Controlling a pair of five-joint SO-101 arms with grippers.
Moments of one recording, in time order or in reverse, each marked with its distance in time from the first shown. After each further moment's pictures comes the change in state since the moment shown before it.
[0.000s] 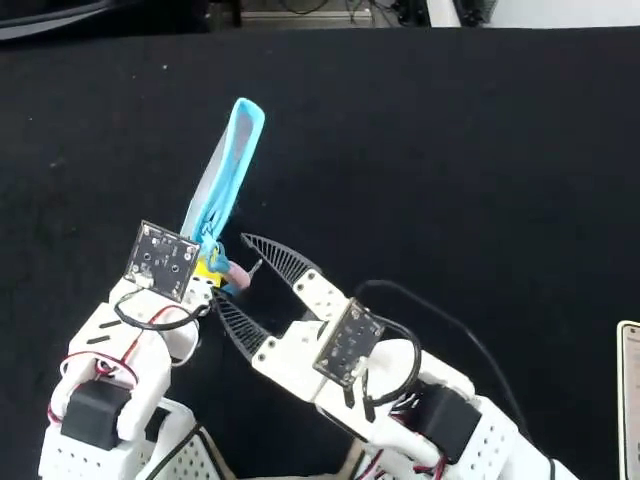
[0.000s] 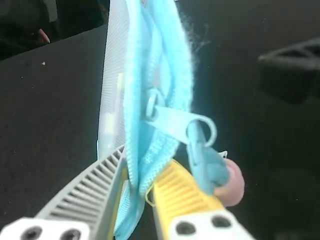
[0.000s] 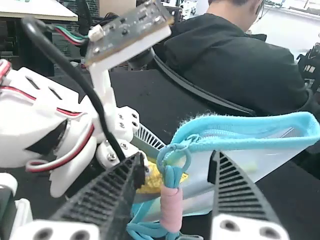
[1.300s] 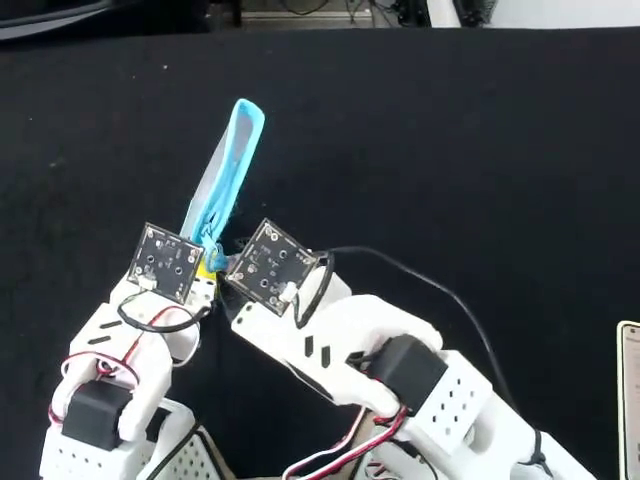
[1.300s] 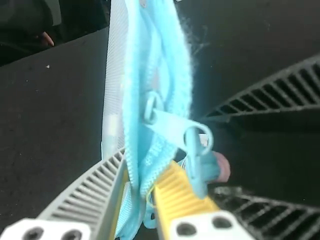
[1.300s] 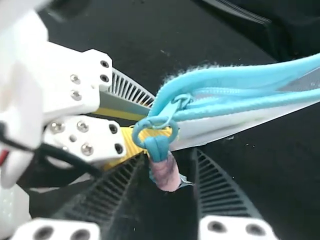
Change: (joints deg) left arm -0.1 -0.1 0.0 0.1 -0.4; right arm 3.7 26.4 -17.5 13.6 -0.1
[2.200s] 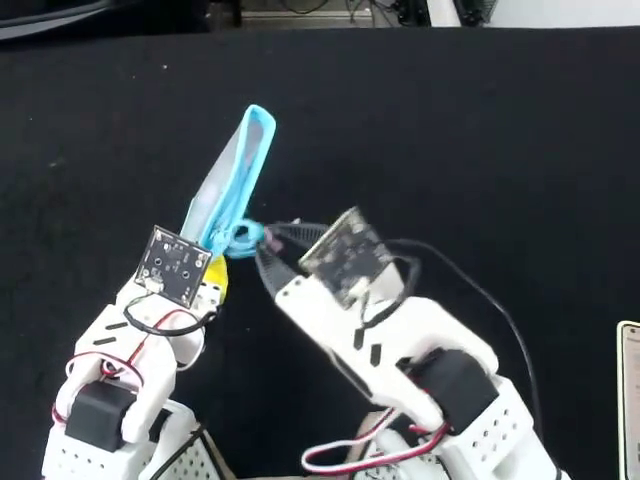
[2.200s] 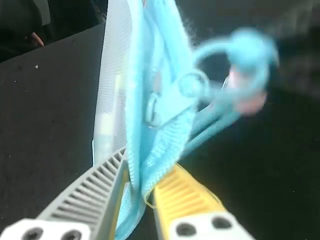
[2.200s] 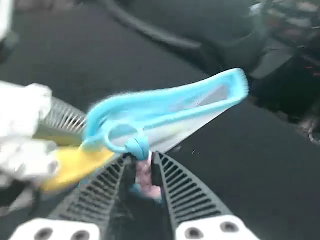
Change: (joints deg) left arm 0.5 0.0 -0.1 1.8 0.0; right arm 12.3 -10.7 -1.4 2.6 0.2
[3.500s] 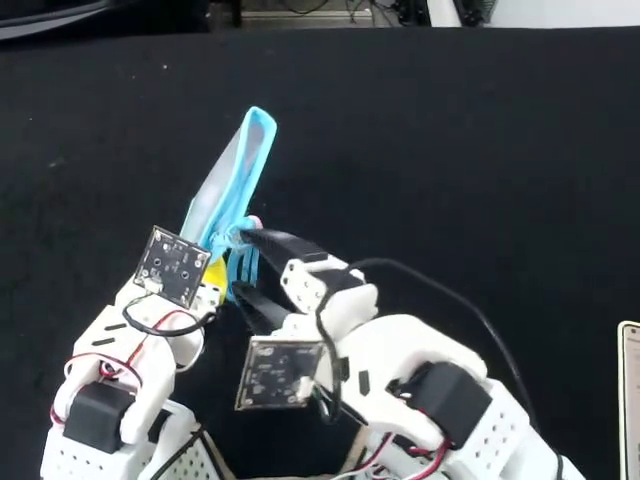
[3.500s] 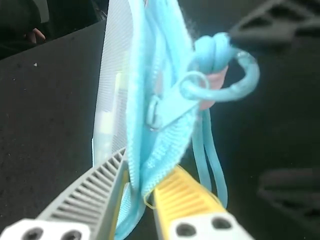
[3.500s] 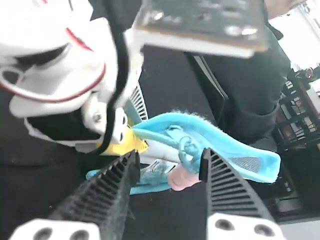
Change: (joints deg) left arm 0.0 0.0 -0.4 0.7 0.0; right arm -11.0 -0.6 0.1 2.2 34.3
